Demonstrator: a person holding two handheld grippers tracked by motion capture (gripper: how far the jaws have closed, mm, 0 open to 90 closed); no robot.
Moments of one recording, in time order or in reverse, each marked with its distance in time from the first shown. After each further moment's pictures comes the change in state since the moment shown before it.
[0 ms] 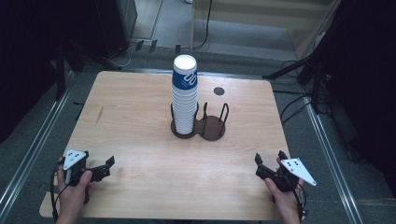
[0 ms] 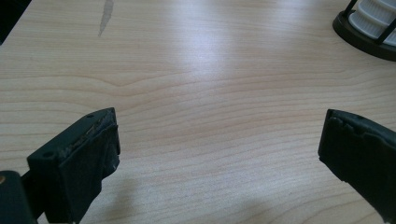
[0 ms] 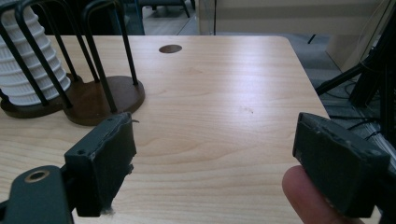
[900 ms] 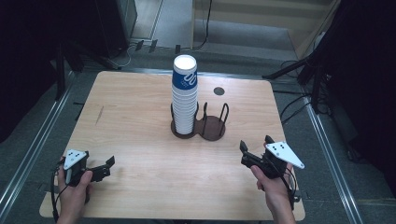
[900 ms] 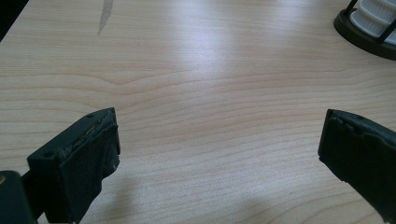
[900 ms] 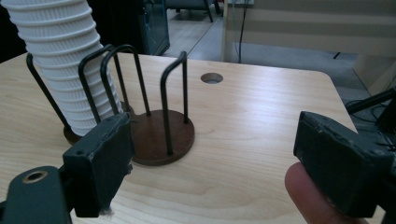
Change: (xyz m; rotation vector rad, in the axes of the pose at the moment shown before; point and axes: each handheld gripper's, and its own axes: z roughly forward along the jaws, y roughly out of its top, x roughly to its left) left arm 0.000 0.000 0.000 0.006 0.000 -0.002; right arm 0.053 0.059 0.007 0.001 0.081 -0.066
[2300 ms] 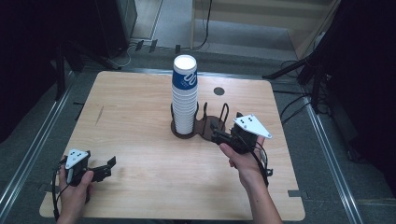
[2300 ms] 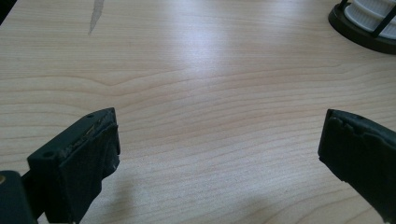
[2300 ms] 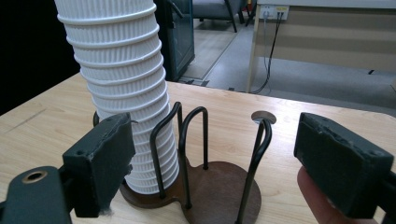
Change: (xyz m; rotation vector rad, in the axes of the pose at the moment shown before) left arm -0.002 0.001 0.002 0.010 -0.015 0.020; right arm 0.068 0.058 0.046 -0.022 0.089 -0.012
